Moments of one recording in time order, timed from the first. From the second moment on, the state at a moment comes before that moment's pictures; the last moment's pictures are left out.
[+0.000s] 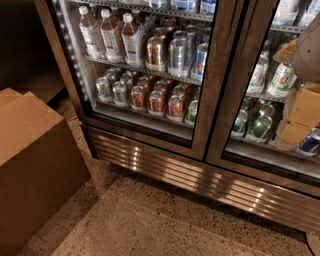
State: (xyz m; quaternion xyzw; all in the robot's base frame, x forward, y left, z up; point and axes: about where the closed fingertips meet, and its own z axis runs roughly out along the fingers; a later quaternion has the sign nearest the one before) arm 0.438 -0.217 0.976 -0.60 0.78 -0.03 0.16
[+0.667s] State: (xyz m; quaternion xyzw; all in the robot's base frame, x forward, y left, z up) arm 0.438 -0.217 0.976 -0.60 0.78 -0.03 0.16
